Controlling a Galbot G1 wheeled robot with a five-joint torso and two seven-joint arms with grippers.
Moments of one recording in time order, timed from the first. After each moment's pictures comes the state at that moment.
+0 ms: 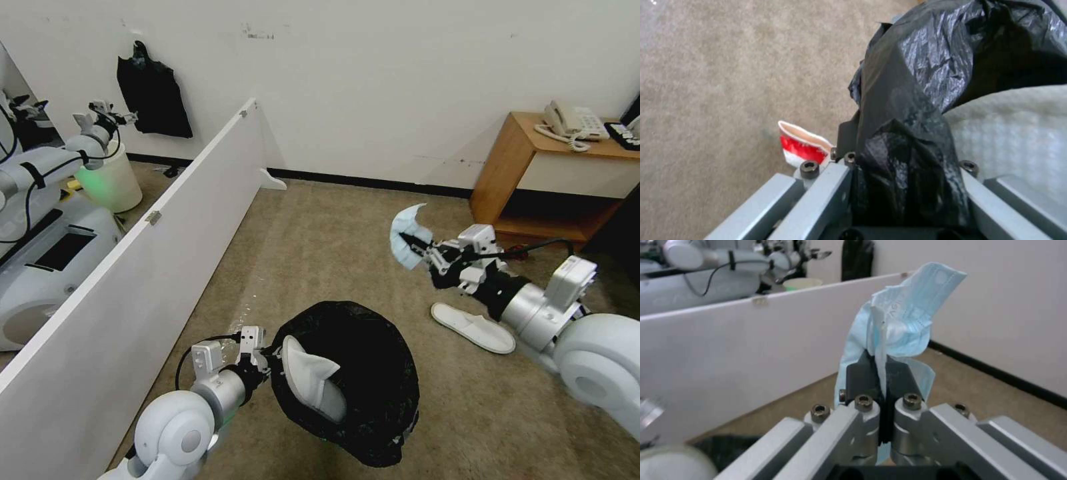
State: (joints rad) left arm 1.35 -1.09 -0.28 -2.19 -0.95 0.63 -0.22; right arm -1.25 0.53 0.48 2.33 0.95 -0.27 -0.03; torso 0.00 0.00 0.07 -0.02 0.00
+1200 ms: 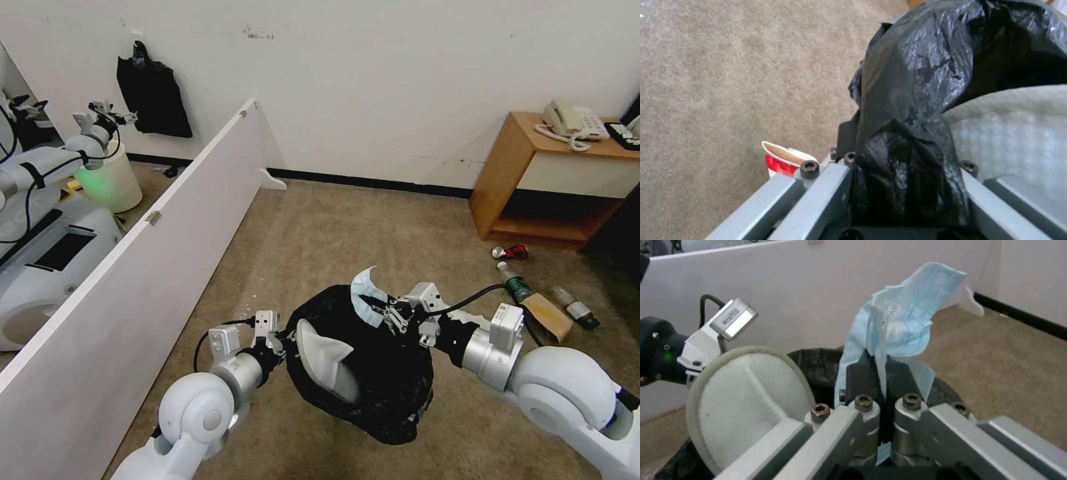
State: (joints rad) left arm 1.29 -1.18 -0.25 -2.15 -0.92 0.65 -0.24; right arm -1.24 0.57 0.28 2.28 0.81 -0.28 -0.14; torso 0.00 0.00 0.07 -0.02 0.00
